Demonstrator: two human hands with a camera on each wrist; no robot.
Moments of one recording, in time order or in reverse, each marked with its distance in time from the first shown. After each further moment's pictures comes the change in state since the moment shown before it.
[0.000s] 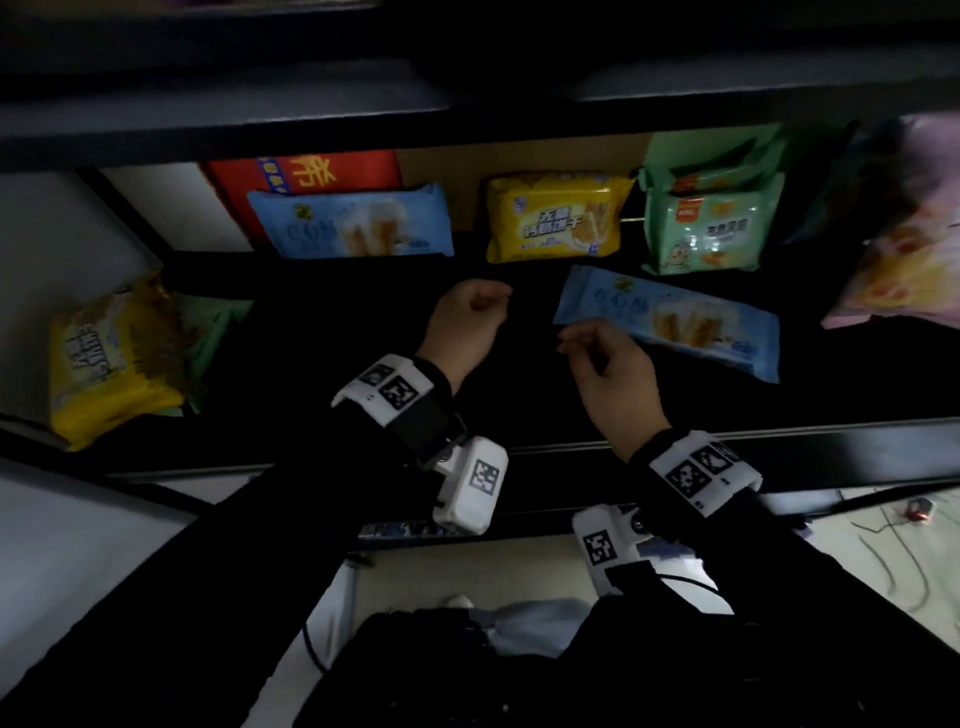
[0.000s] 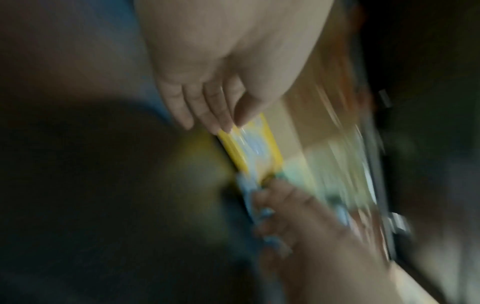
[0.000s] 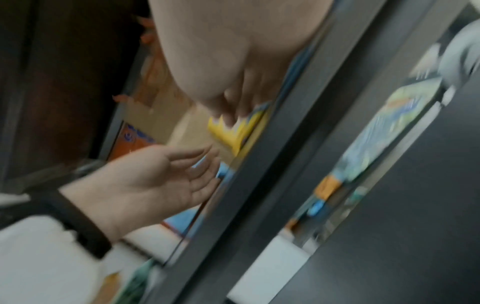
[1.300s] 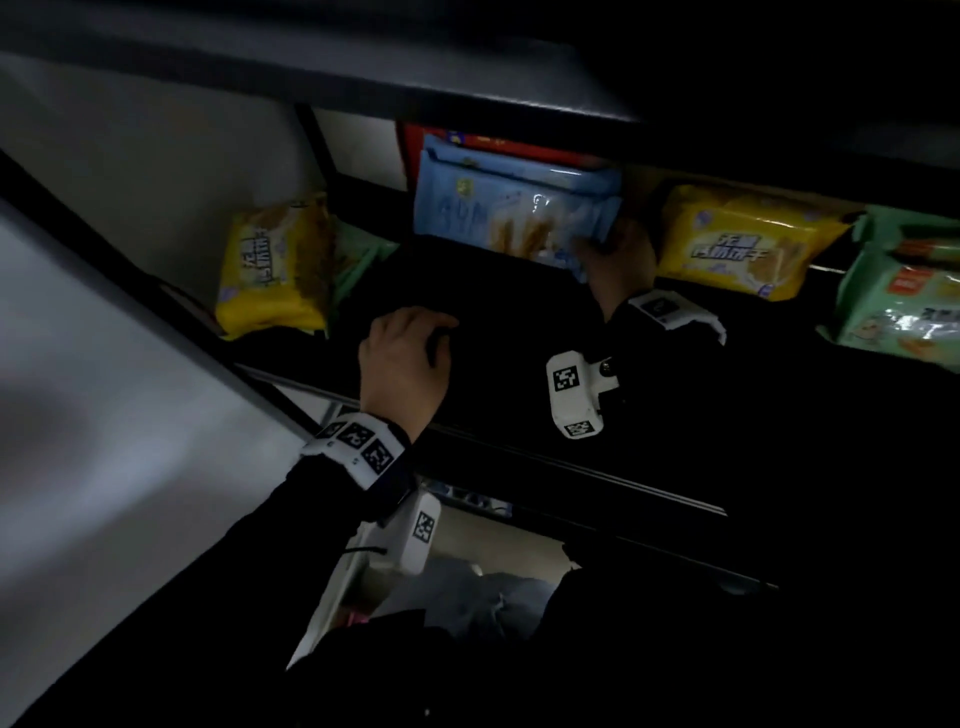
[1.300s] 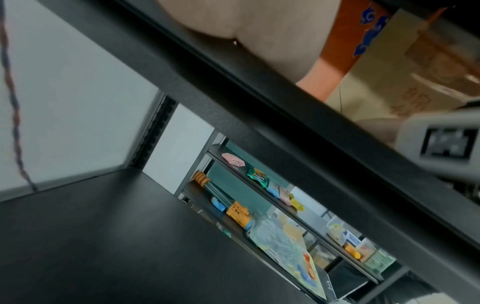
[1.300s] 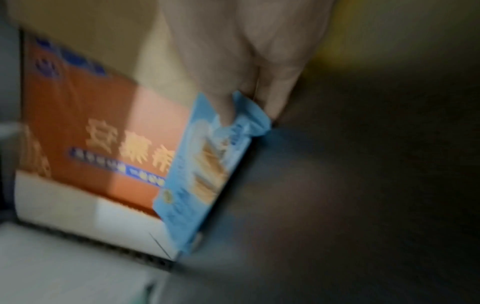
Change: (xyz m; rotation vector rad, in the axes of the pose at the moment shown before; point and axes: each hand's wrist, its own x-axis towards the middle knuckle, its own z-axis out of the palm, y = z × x) left_hand -0.052 -0.101 -0.117 0.739 0.563 0.192; right_hand 0.134 -0.052 0.131 -0.012 -0.120 0.161
